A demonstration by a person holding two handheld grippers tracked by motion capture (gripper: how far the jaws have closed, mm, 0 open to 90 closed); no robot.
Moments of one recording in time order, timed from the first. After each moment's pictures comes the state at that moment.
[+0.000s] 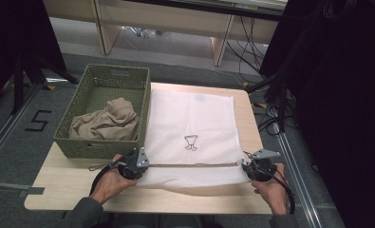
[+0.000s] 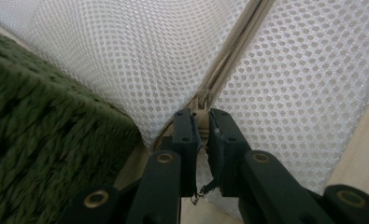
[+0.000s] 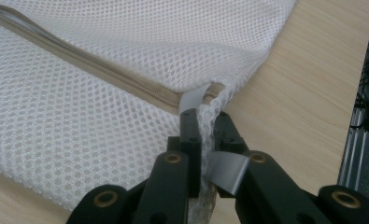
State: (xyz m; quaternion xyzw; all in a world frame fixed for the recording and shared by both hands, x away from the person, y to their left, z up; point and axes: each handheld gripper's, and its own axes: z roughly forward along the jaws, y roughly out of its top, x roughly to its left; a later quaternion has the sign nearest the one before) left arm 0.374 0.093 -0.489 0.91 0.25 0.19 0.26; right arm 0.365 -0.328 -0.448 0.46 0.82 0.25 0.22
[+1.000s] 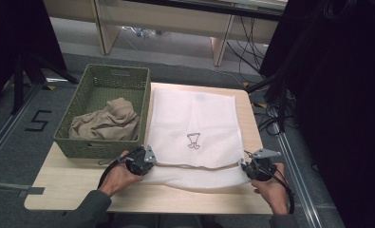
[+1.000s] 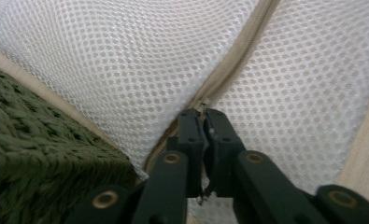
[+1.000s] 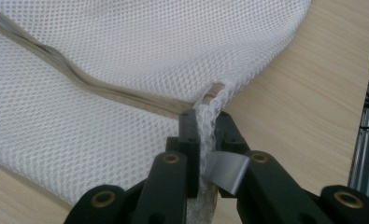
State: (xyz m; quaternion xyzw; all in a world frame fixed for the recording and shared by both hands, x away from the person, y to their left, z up) left arm 0.391 0.073 -0.493 0.92 0.23 0.18 0.25; right arm 0.366 -0.330 -0.447 0.46 0.82 0.26 0.21
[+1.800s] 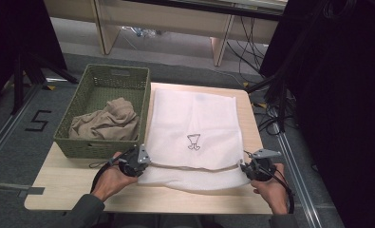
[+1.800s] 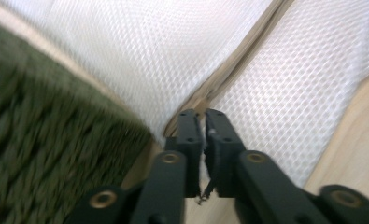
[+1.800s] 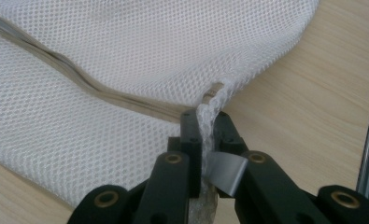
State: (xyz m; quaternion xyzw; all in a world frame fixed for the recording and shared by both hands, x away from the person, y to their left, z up) left arm 0.380 0.084 -0.479 0.91 0.26 0.19 0.25; right arm 0.364 -0.328 -0.446 0.47 0.82 0.26 0.20
